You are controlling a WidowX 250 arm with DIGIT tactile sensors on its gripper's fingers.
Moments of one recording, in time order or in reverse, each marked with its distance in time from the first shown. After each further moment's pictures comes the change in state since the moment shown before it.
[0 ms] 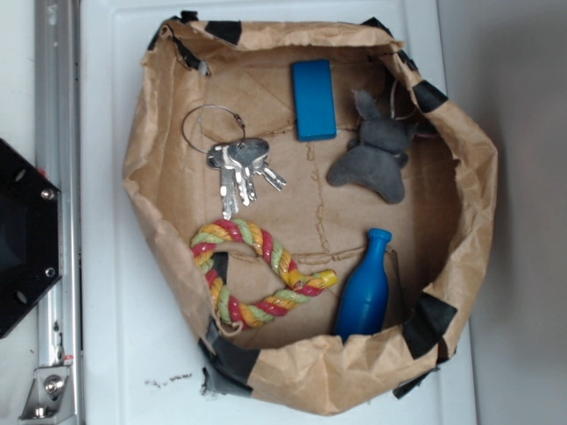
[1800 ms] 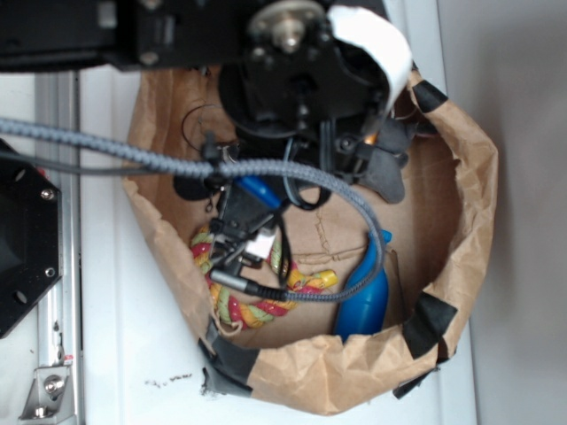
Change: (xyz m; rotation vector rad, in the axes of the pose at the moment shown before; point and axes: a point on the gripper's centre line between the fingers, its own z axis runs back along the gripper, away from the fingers) arm 0.121 0.048 -0.094 -0.095 0.014 -0.368
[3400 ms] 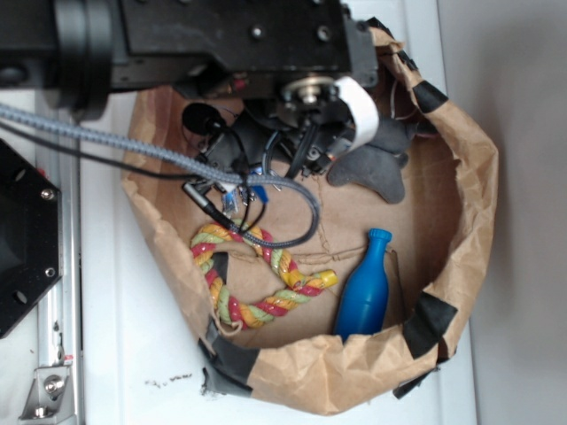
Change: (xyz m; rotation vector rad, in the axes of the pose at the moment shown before) arm -0.023 0.042 -0.060 0.119 0.186 -0.442
